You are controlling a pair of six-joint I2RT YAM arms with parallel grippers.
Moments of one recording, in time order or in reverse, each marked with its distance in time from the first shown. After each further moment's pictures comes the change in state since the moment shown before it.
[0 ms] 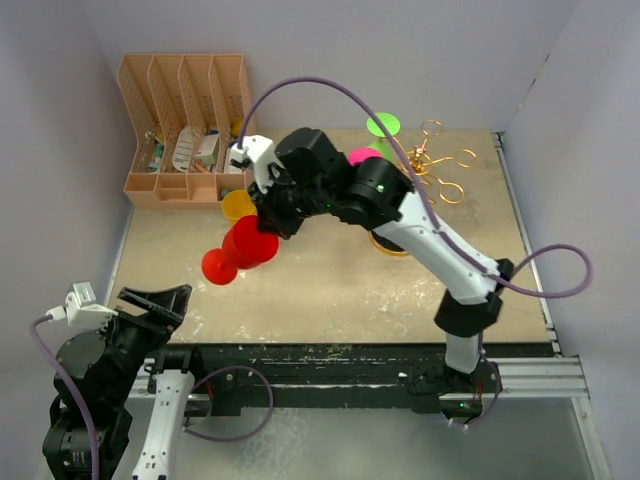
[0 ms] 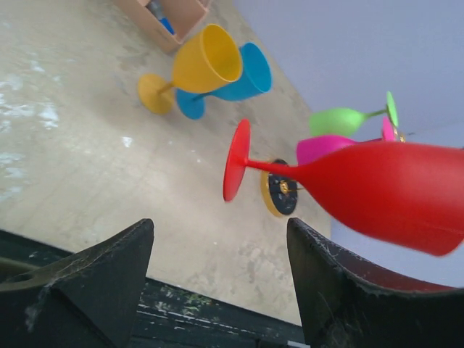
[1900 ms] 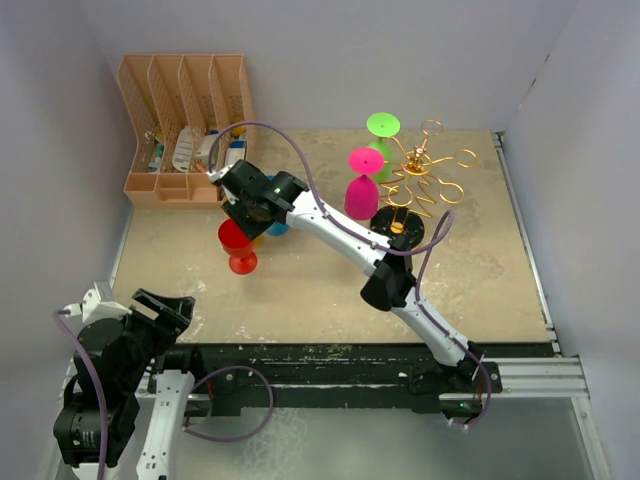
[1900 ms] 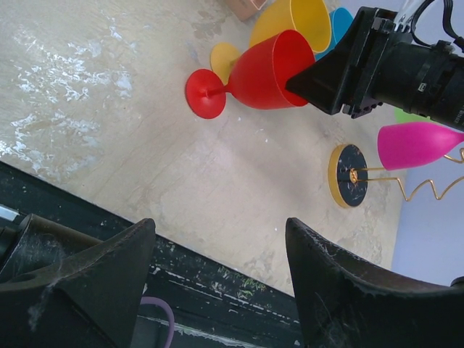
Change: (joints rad) left arm 0.000 -0.010 -0.080 -0.142 -0.102 0.093; right arm -0.069 0.642 0.276 0.030 0.242 0.095
